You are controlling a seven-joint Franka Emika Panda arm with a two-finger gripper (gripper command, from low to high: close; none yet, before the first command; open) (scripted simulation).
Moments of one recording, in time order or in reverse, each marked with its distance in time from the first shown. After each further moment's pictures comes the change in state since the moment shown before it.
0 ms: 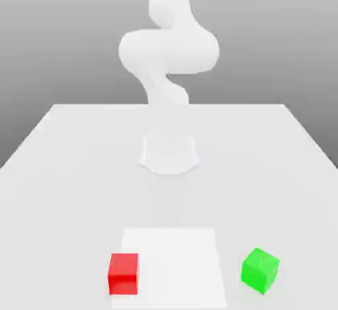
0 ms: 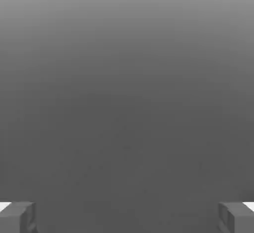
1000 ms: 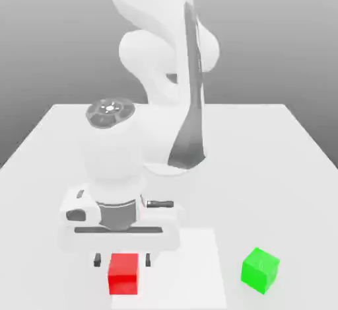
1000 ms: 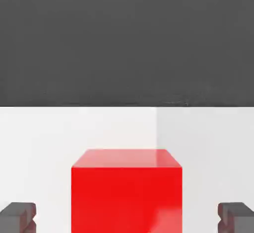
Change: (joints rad) arm -0.052 1.050 -0.088 -0.197 0.123 0.519 -0.265
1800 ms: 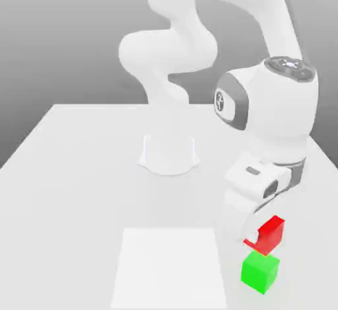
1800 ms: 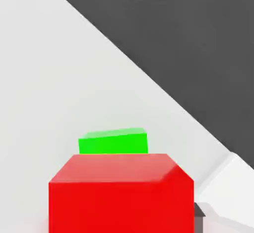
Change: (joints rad) arm 0.313 -0.125 0.212 -0.007 -0.185 -0.117 -0.080
